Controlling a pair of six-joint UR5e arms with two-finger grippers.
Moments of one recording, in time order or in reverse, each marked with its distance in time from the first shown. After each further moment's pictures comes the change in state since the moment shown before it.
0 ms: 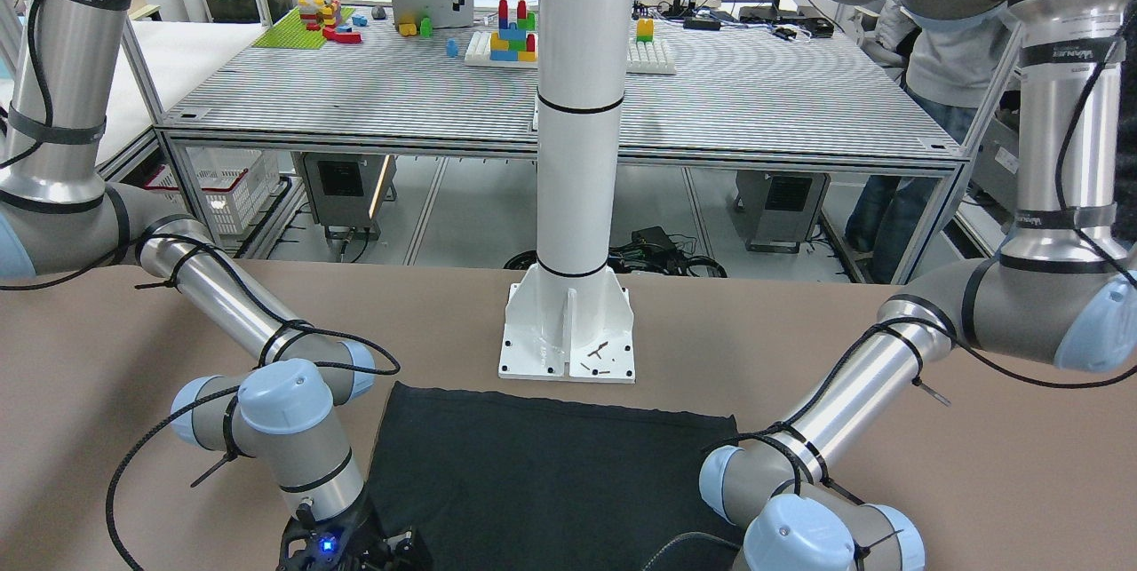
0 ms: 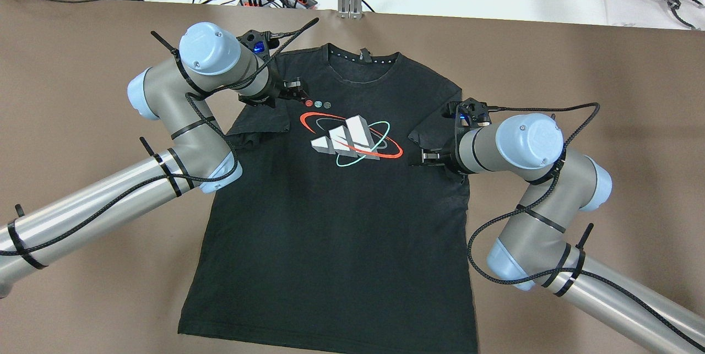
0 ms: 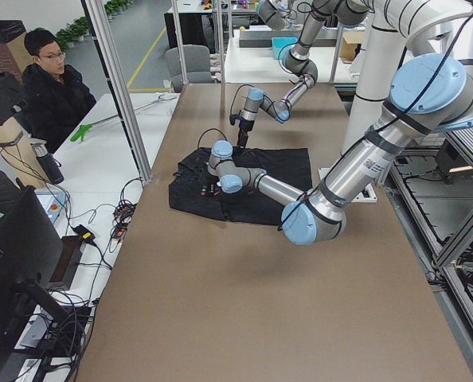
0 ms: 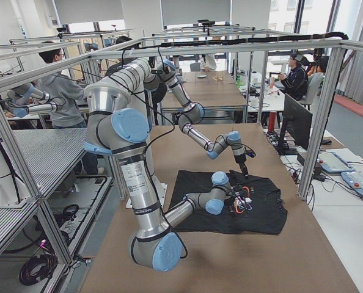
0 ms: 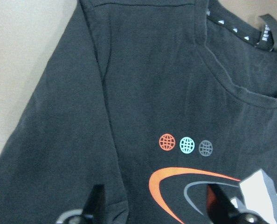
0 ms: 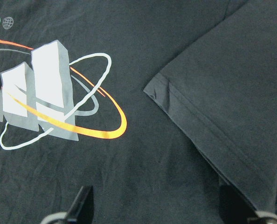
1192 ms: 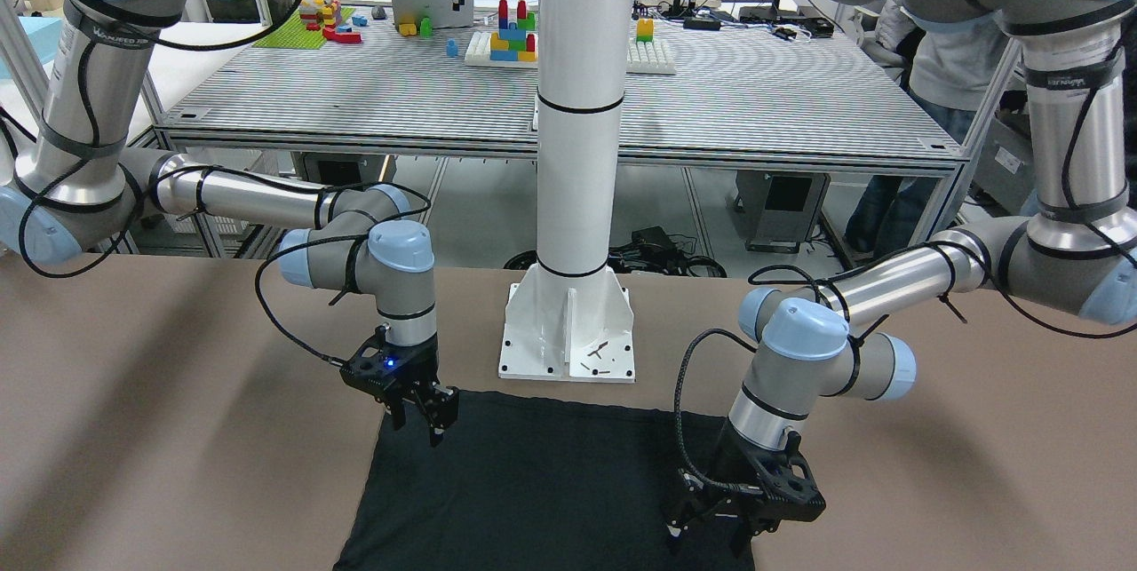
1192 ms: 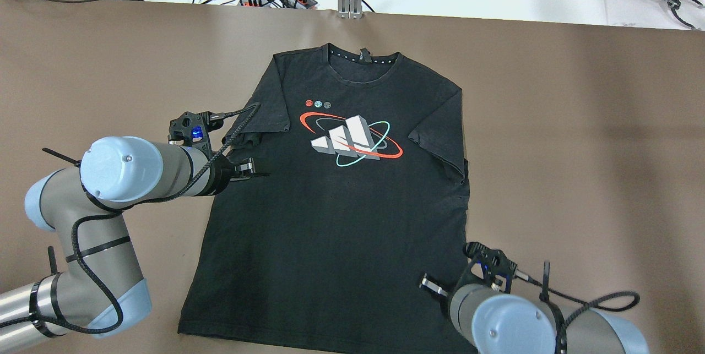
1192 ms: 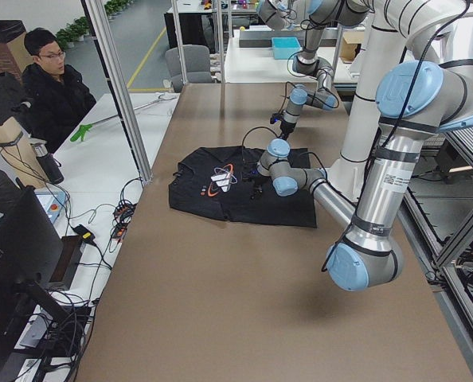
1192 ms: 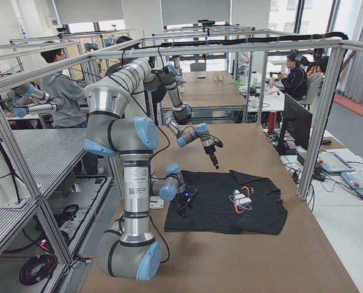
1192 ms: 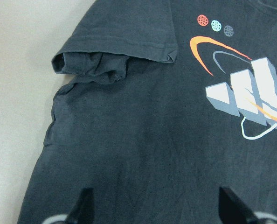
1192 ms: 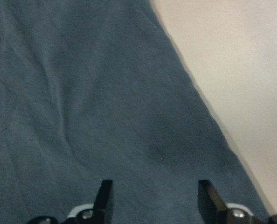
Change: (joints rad) left arm 0.207 0.435 -0.690 0.213 0.224 -0.193; right arm -0.471 -0.248 0.507 -0.501 -0.378 0.816
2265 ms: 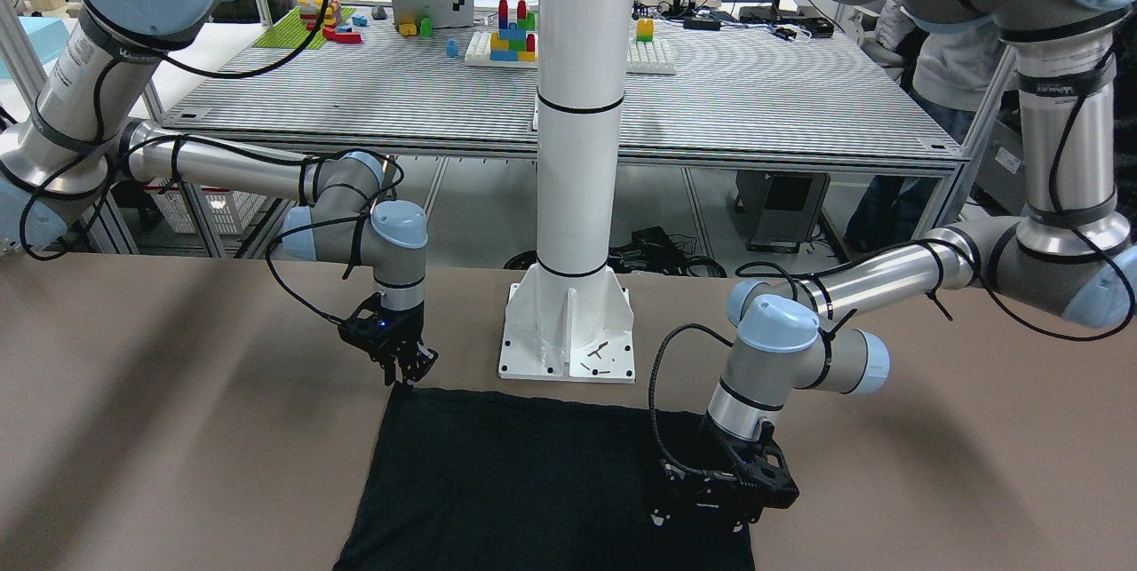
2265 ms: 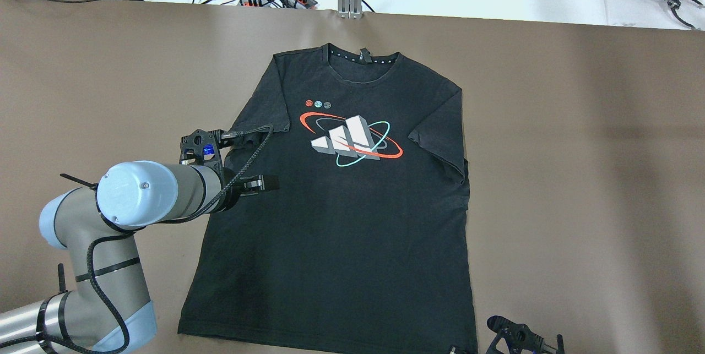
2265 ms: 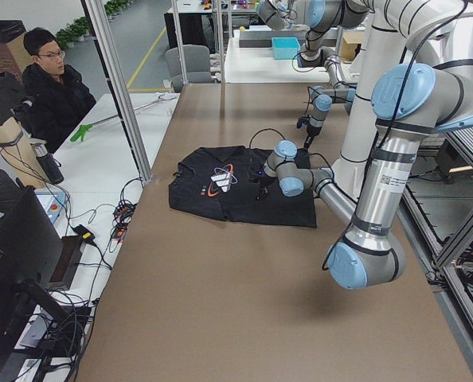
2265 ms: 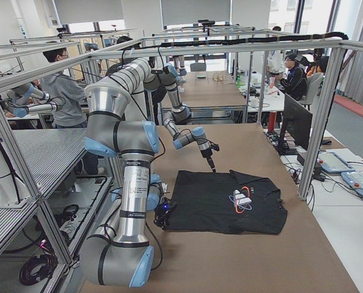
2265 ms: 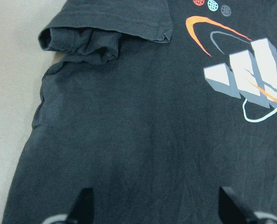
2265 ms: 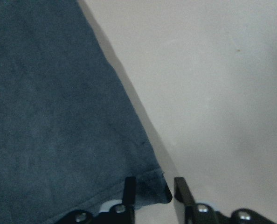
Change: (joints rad) left arm 0.062 0.000 0.002 0.001 0.072 0.001; right arm -0.222 -0.169 0.052 -0.013 -0.077 0.137
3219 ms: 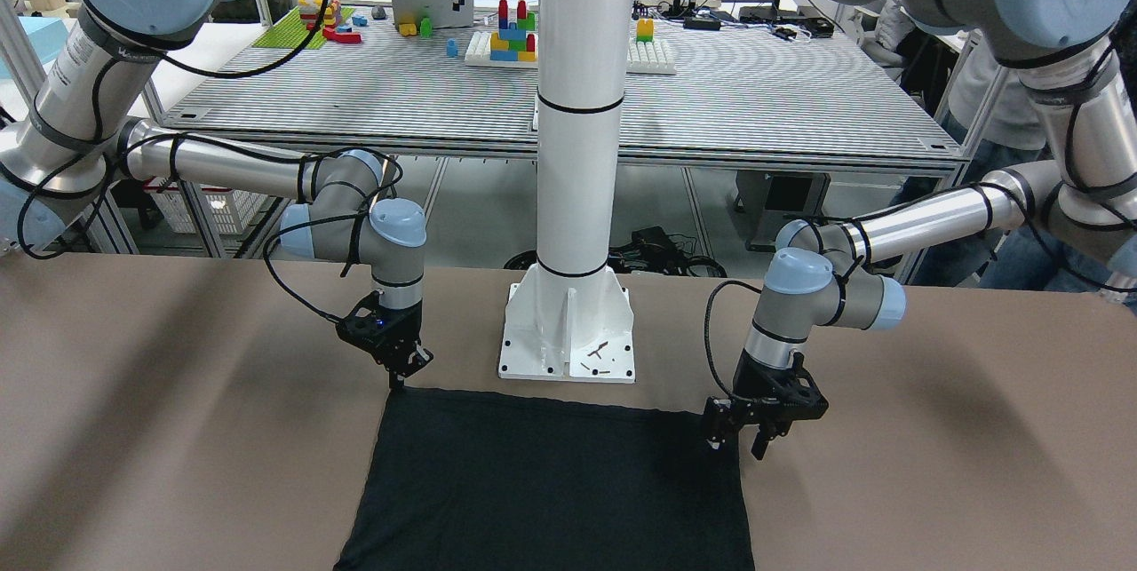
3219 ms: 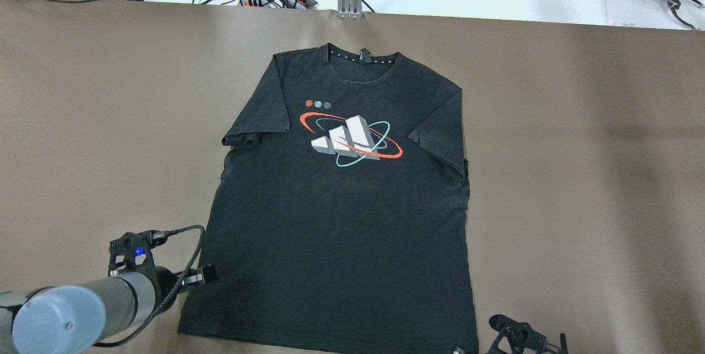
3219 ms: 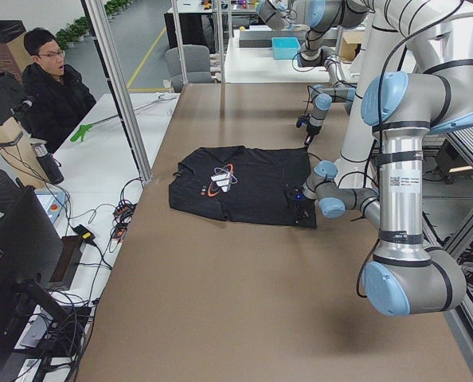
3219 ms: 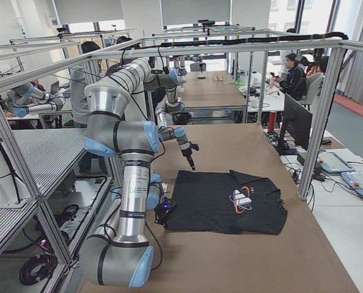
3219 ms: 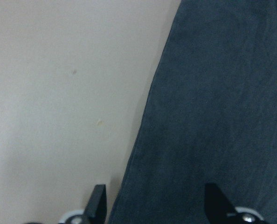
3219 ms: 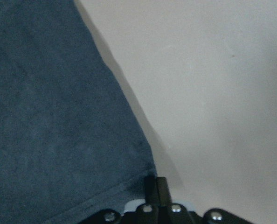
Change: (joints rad) left arm 0.282 0.363 -0.226 -0.010 0.199 -0.273; right arm 0.004 -0.005 0.012 -0.014 0.003 -0.005
